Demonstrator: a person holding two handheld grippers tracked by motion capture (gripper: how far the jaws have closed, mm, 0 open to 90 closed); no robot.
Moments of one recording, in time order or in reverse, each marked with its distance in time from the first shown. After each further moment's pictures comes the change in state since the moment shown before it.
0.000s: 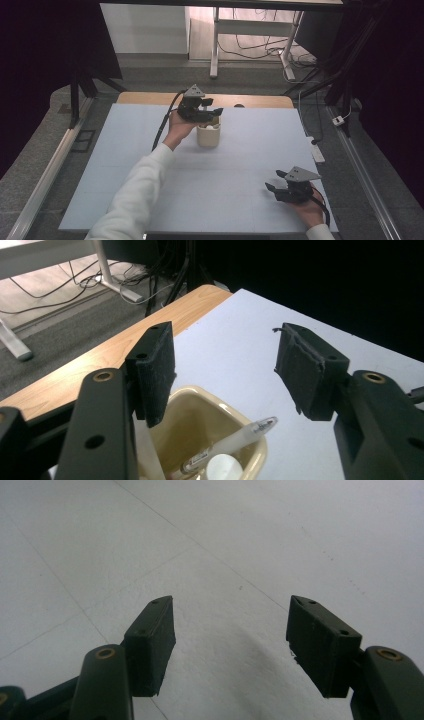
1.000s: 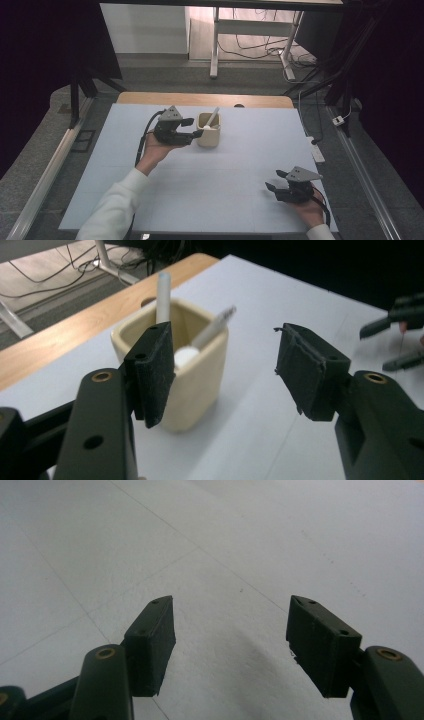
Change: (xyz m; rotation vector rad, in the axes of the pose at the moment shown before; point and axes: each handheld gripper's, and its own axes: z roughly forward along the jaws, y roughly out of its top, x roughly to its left) left arm -0.024 -0.057 -0.074 0.059 0.009 0.023; right arm -0.001 0.000 -0.002 -0.019 0.010 0.011
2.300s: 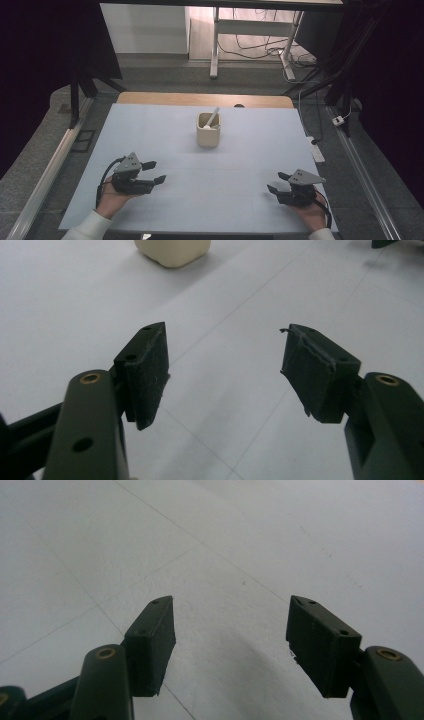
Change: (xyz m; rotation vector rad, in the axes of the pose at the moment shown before) left arm -0.032 -0.126 -0.088 0.098 0.034 -0.069; right arm 0.004 -0.004 -0.009 -0.003 -0.005 0.007
